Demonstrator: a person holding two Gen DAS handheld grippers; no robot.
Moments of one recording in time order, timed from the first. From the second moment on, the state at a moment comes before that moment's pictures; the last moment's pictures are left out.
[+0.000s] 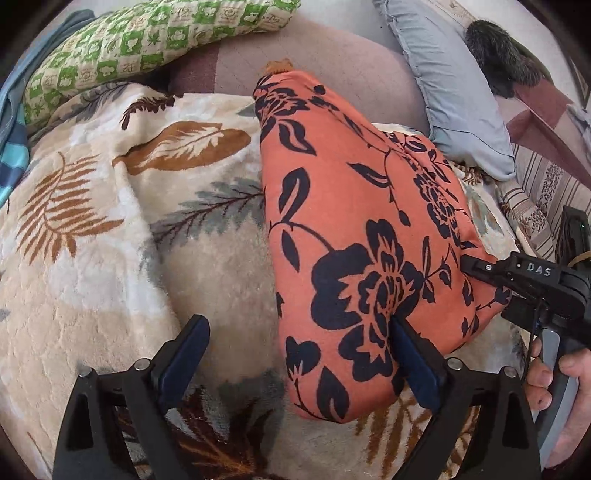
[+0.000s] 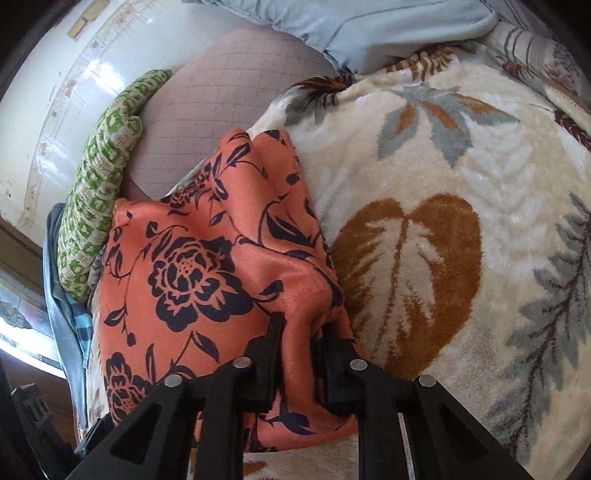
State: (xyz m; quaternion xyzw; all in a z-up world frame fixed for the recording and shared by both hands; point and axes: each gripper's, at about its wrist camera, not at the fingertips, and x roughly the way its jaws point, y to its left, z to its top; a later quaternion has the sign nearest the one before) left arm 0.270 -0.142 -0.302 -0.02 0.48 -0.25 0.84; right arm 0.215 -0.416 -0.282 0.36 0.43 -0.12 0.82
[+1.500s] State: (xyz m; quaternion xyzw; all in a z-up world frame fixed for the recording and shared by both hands) left arm 0.279 -0.144 -0.302 0.00 0.50 -0.24 0.83; right arm 0.404 -0.308 -0.262 0.19 0.54 0.03 0.82
